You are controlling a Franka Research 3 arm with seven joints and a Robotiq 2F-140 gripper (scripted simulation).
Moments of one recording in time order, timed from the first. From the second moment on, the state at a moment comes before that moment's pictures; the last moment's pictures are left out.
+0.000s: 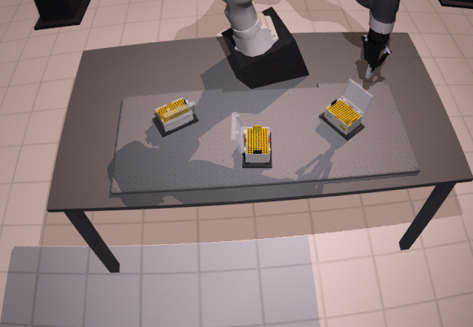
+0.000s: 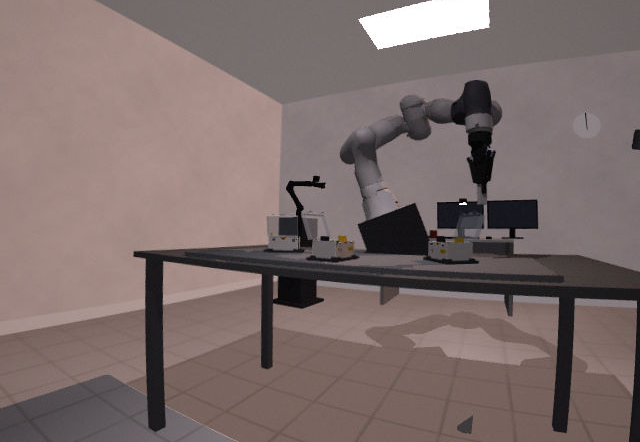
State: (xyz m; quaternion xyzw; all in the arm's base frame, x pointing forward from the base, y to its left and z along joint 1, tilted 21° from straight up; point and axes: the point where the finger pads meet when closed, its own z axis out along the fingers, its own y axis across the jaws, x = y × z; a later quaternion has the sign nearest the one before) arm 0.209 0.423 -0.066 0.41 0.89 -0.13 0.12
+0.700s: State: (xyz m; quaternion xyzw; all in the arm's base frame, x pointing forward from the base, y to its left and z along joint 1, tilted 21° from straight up) arm 0.210 0.416 -0.084 0.42 0.89 -0.13 0.12
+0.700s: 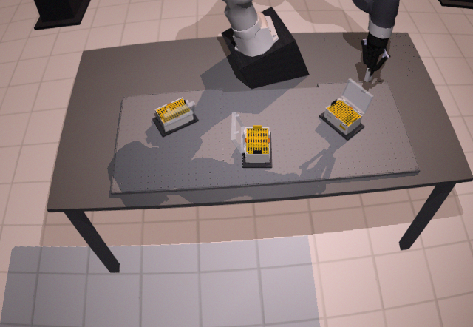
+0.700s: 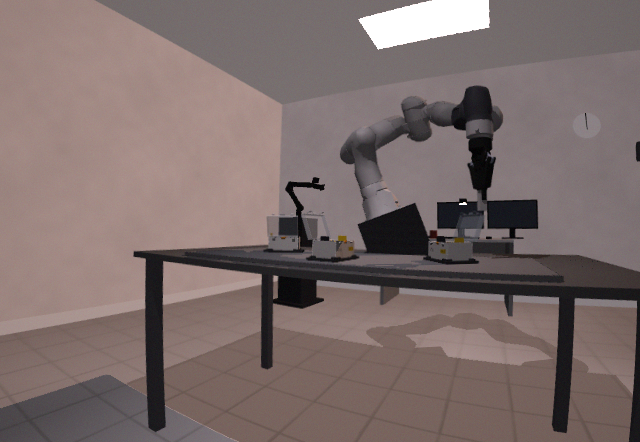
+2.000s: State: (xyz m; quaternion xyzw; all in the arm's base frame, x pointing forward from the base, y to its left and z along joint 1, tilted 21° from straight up) arm 0.215 0.405 -0.115 0.42 0.89 -0.13 0.13
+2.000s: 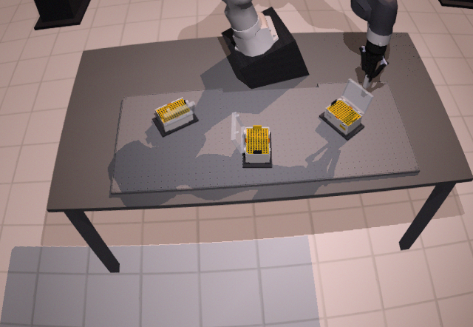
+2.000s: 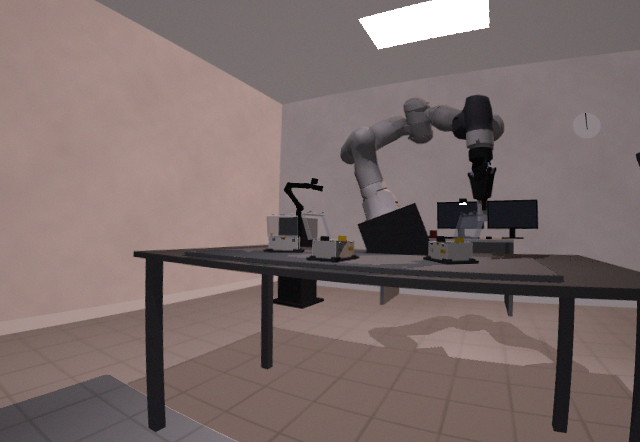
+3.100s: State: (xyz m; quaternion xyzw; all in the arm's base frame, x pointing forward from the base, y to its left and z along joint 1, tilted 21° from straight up) arm 0.236 0.380 -0.101 0.42 0.89 -0.13 0.13
